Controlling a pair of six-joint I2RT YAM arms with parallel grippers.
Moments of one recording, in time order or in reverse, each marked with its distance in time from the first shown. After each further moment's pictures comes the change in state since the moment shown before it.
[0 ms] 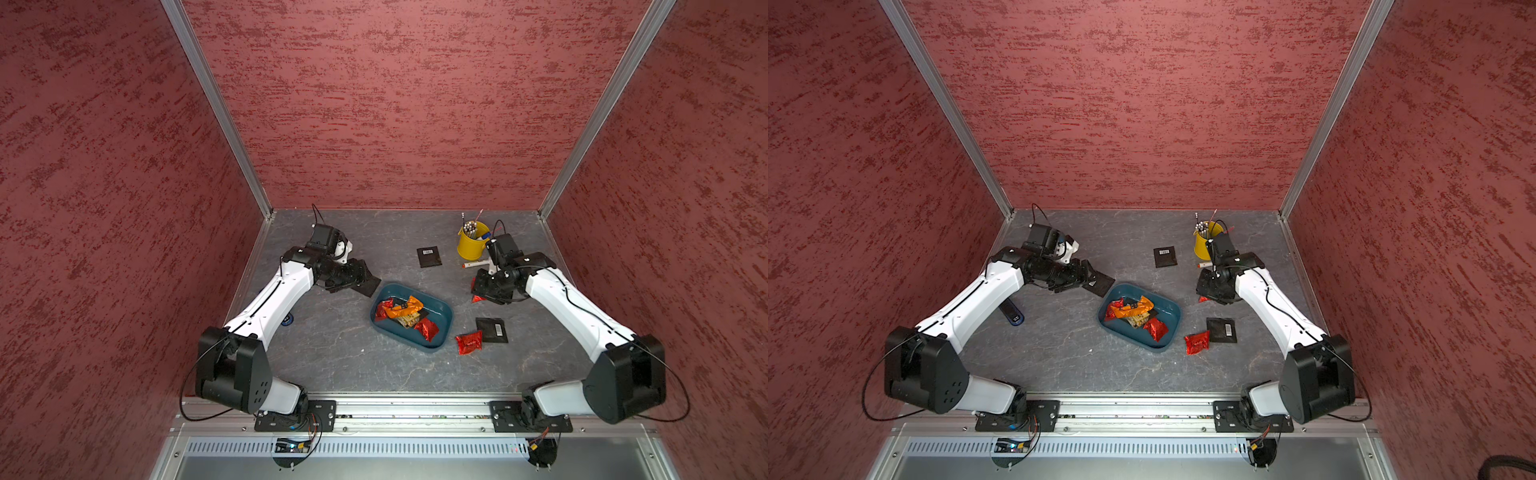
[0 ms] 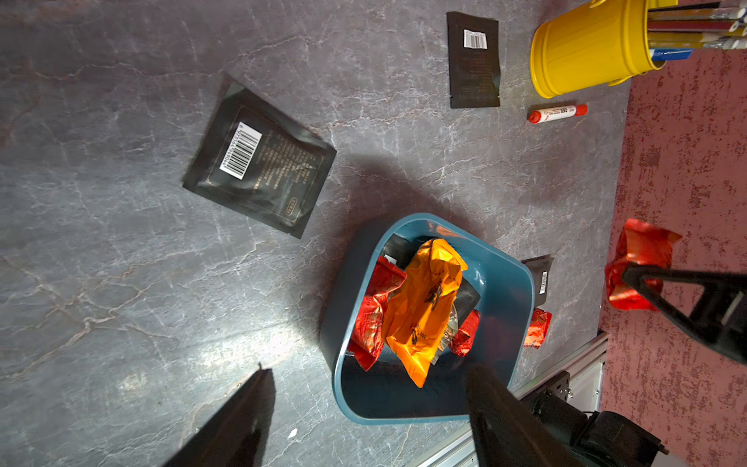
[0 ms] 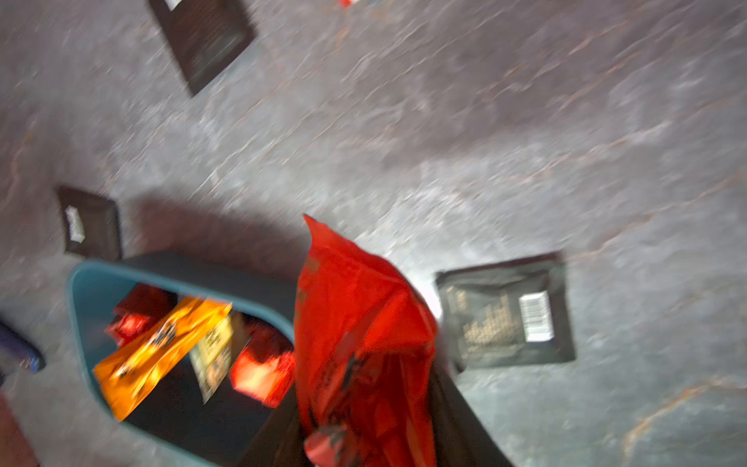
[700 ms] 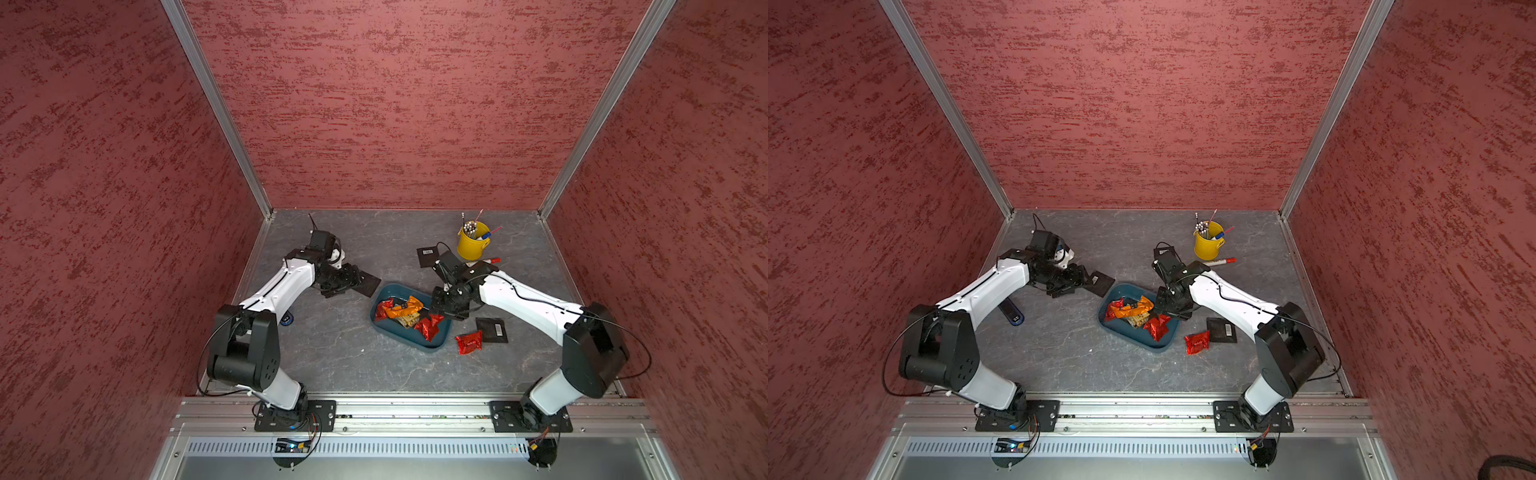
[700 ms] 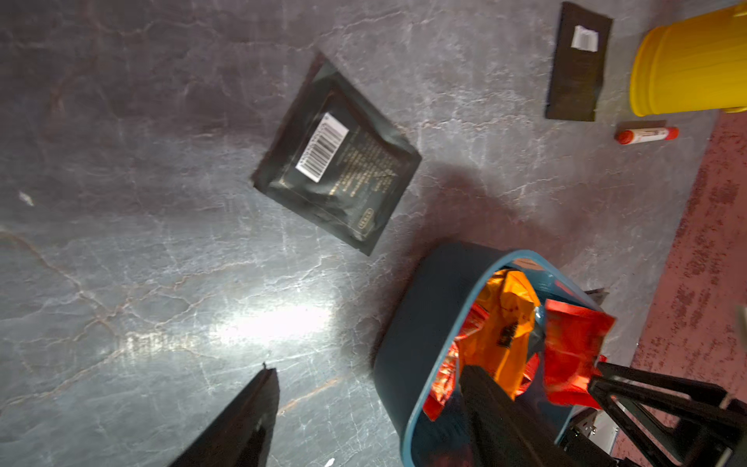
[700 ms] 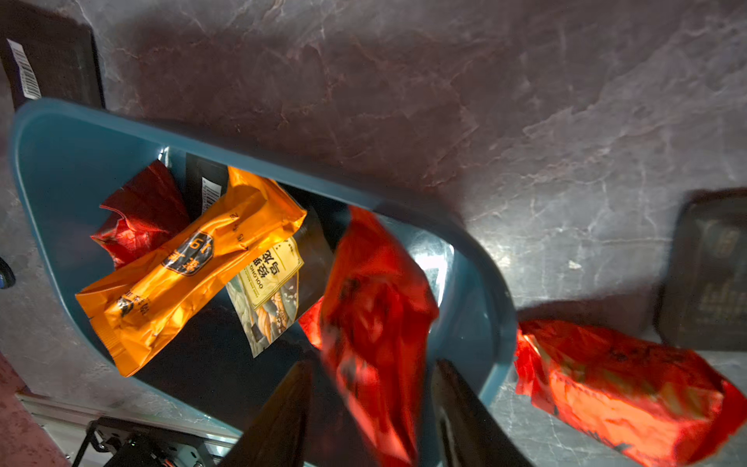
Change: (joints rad) left arm 0.079 0.135 -0.066 0.077 -0.026 0.004; right arm 0.309 0.211 0.034 0.081 -0.033 0.207
